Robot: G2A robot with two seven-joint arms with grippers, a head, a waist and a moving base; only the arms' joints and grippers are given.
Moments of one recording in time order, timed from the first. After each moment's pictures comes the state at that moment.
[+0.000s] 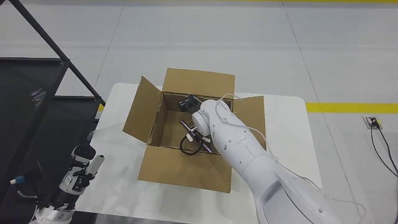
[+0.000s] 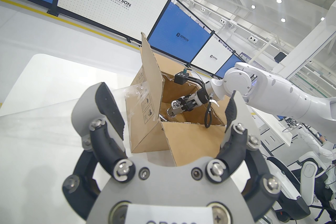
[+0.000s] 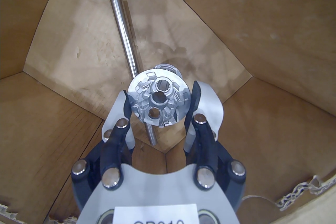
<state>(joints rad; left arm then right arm) 1.67 -1.18 -1.91 -1.84 0.44 -0.69 -0.10 -0.10 -1.87 0.64 -0.26 -0.95 -0.02 0.91</state>
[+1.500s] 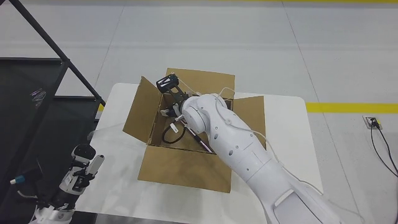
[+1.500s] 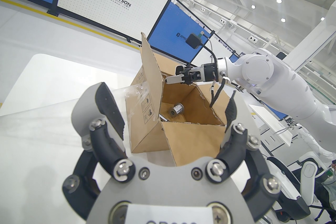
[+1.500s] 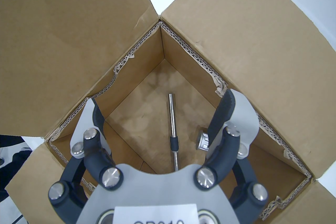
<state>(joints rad) 1.67 -1.18 -1.91 -1.84 0.44 -0.69 -0.10 -0.21 -1.78 0.78 -0.70 -1.02 0.00 0.76</state>
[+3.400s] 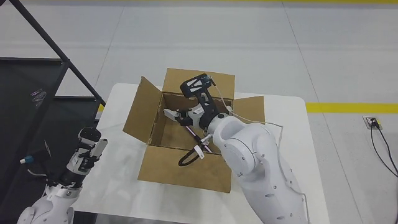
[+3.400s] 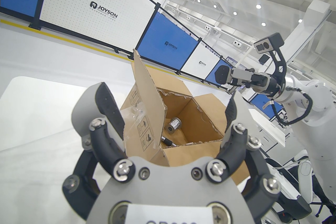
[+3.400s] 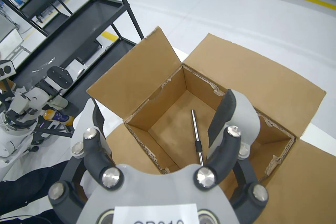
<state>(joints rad) 1.45 -1.17 -1.83 -1.66 0.45 -0.78 -0.09 -0.76 -1.64 1.11 -1.69 -1.16 -0.03 0.86</state>
